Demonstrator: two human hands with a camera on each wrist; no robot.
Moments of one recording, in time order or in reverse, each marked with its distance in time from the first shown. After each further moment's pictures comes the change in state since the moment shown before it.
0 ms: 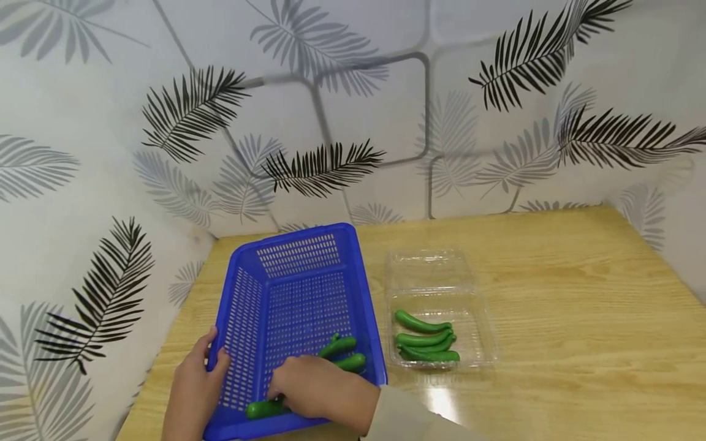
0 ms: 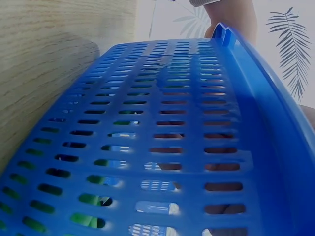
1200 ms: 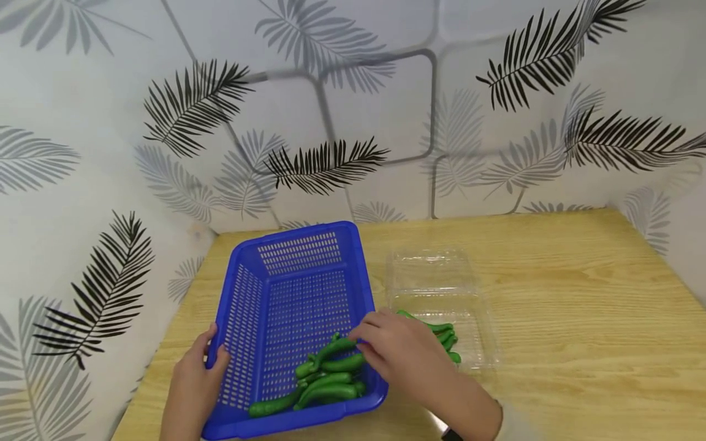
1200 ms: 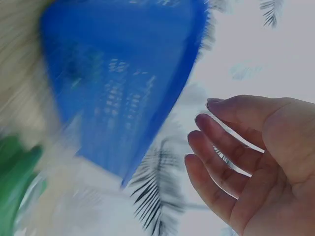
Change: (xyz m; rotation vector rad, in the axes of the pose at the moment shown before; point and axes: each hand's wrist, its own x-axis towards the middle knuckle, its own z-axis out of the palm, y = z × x) left_hand 0.002 -0.001 0.002 -0.006 0.004 -0.003; right_hand -0.105 0.025 -0.052 -0.274 0.541 0.178
